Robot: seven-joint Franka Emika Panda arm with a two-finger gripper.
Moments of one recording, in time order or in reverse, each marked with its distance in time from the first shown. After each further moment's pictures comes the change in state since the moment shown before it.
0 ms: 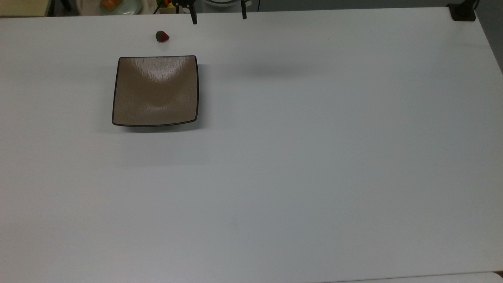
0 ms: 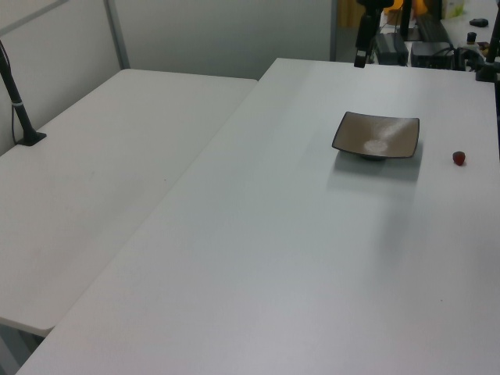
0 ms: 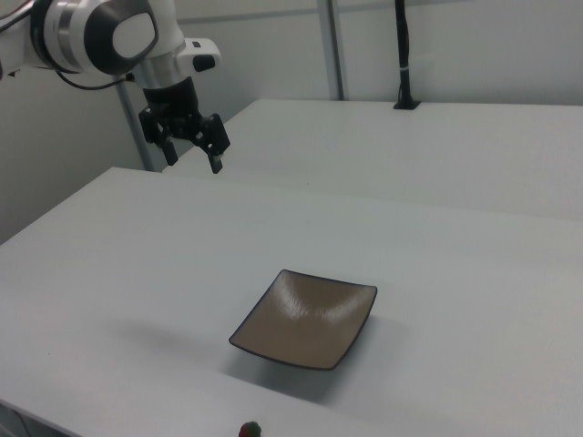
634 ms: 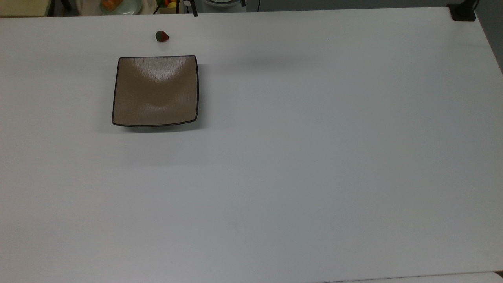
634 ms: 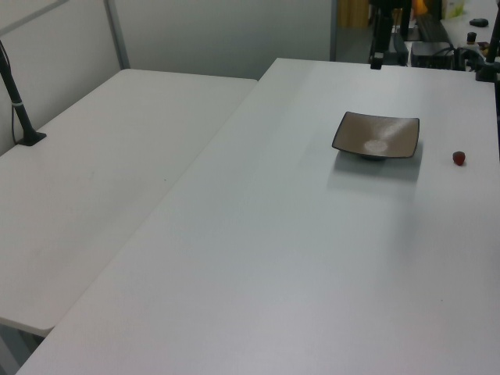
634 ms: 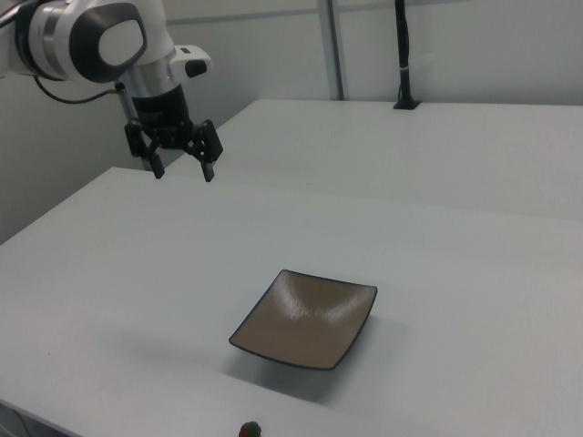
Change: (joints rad) arm -0.002 -0.084 0.000 -0.102 0.000 -0.006 -0.176
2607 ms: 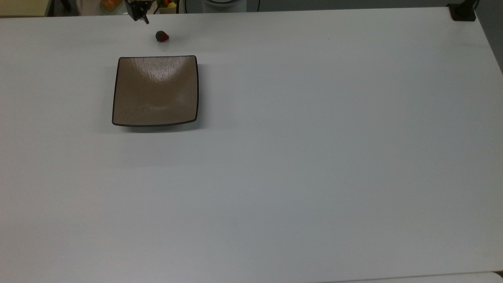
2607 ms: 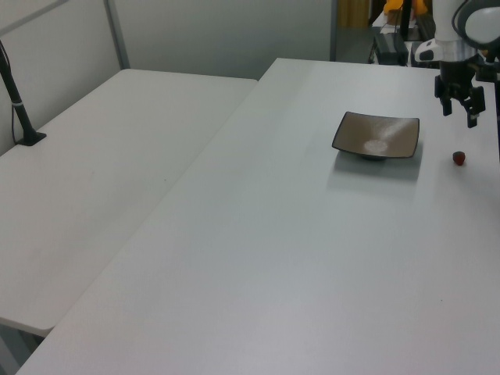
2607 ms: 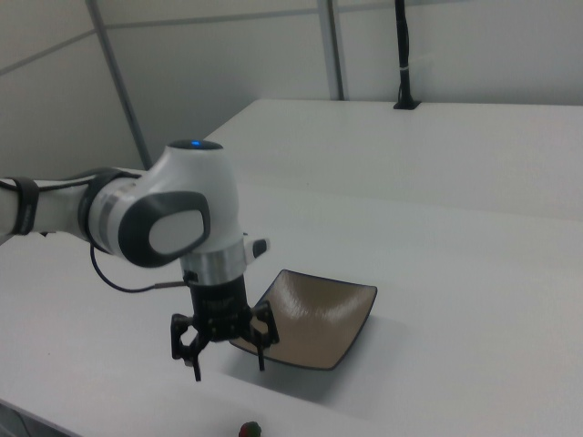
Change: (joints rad) arm -0.157 -0.209 -0.171 -0.676 -0.226 0.189 -0.713
